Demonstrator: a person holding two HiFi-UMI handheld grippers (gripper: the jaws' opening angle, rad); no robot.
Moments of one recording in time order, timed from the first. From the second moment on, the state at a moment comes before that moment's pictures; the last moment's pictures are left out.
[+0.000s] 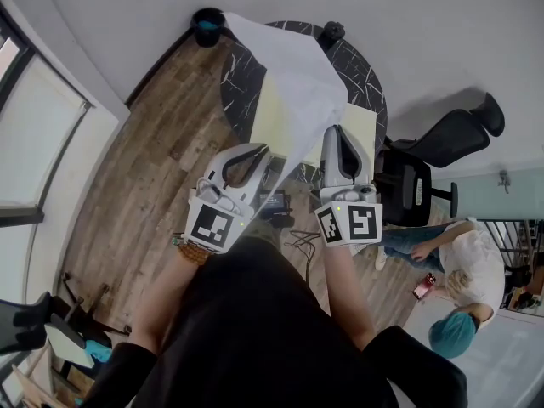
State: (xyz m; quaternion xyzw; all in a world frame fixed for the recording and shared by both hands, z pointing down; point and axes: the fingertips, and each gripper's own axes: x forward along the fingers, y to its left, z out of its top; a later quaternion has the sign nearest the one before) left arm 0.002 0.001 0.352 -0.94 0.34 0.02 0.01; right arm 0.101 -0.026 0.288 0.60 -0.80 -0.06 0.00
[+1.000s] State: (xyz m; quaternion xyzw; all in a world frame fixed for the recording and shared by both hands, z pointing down) left arm 0.000 0.007 0.344 -0.93 0.35 0.03 0.02; right arm 0.120 -0.020 0.289 0.61 -0.79 -0.03 -0.05
